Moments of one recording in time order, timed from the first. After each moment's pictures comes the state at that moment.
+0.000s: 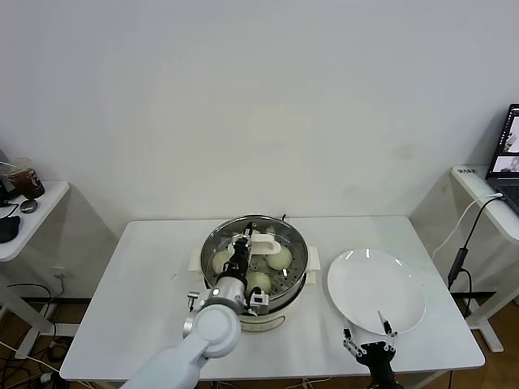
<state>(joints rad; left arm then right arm) 0.85 -1.17 0.20 -1.83 1.20 0.59 0.21 -1.65 1.58 0.71 1.80 -0.12 0.34 -0.17</state>
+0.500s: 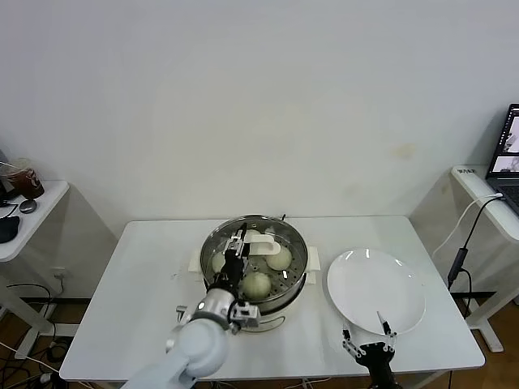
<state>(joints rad) 0.99 -1.11 0.12 -1.97 1.03 0.52 0.12 -1.65 1.58 0.71 1.80 -0.13 0.34 -0.17</state>
